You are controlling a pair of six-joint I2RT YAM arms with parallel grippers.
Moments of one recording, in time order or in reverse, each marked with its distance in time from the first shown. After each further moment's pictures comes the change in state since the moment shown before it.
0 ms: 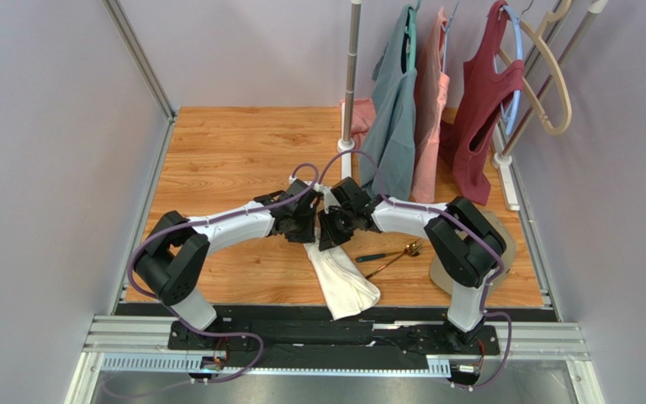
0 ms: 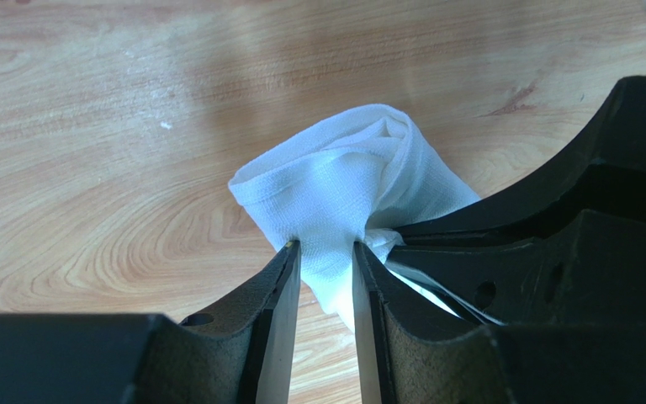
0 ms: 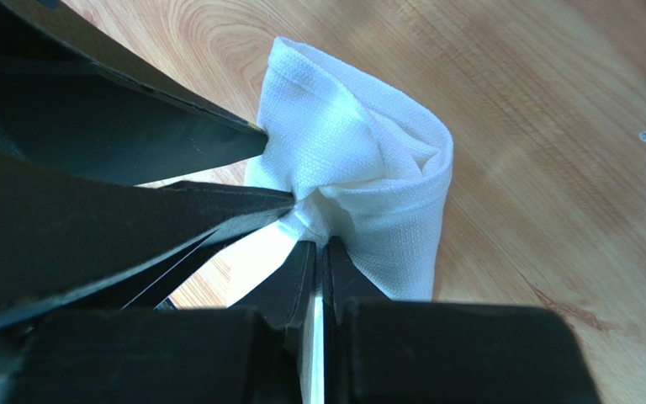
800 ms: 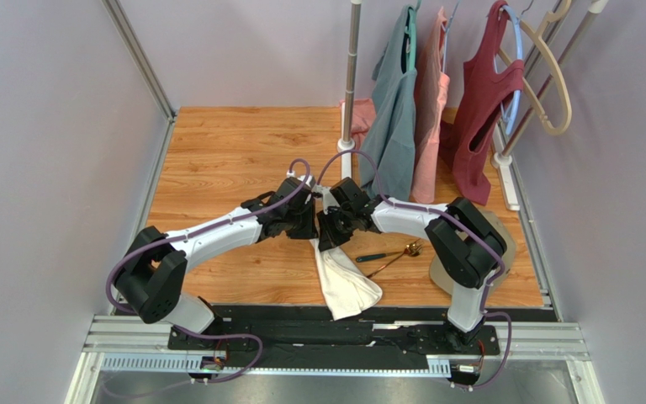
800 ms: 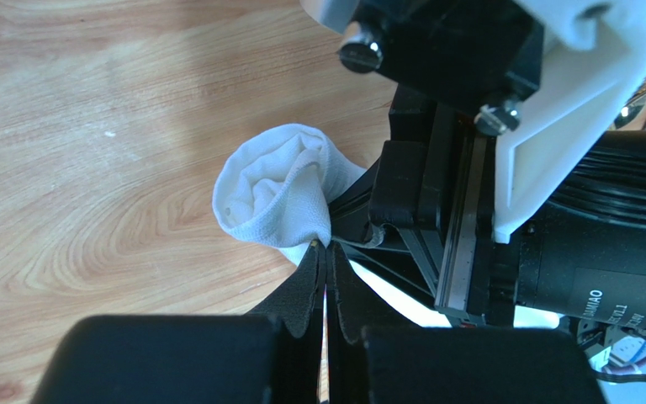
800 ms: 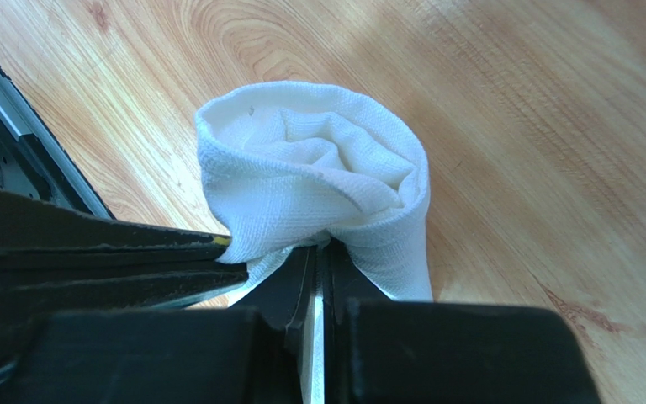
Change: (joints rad) left arm -0.007 -0.137 -0.040 0.072 0.068 -0.008; right arm 0.004 -0.006 0.001 -0.008 -0.008 -0.011
